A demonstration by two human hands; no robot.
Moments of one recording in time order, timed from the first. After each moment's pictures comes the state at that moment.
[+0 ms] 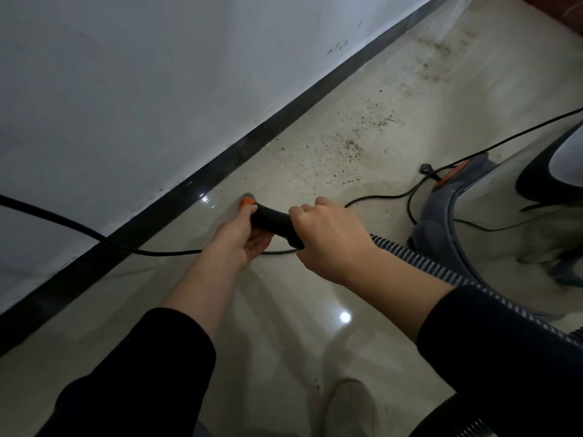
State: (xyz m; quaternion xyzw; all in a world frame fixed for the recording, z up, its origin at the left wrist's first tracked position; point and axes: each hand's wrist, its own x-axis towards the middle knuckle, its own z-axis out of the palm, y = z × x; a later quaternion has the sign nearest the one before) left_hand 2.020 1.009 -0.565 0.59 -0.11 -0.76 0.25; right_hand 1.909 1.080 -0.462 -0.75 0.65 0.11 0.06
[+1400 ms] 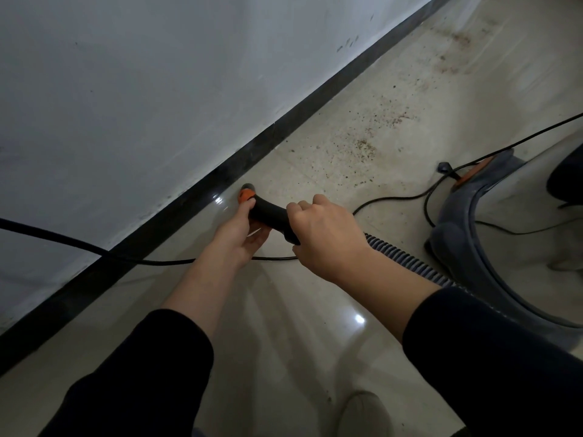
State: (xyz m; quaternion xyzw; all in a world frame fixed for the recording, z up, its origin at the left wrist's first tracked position) left_hand 2.022 0.990 -0.580 0.57 -0.13 -0.75 0.30; right_hand 1.909 1.060 -0.481 -0.75 0.65 0.09 0.05
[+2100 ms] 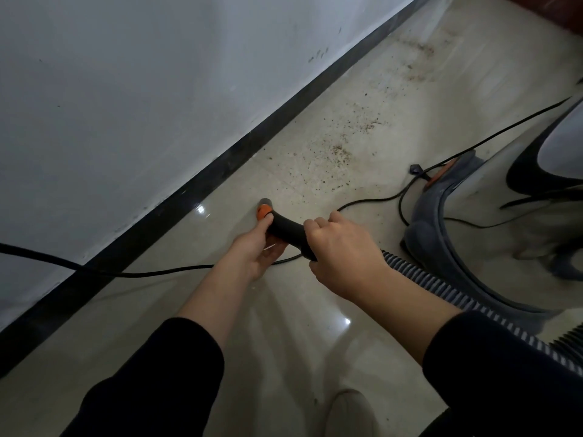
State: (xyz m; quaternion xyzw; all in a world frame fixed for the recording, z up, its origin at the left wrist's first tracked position) left_hand 1.978 1.014 -0.575 0.55 -0.16 -0.79 0.25; right_hand 1.874 1.096 -0.474 -0.72 0.68 0.11 0.04
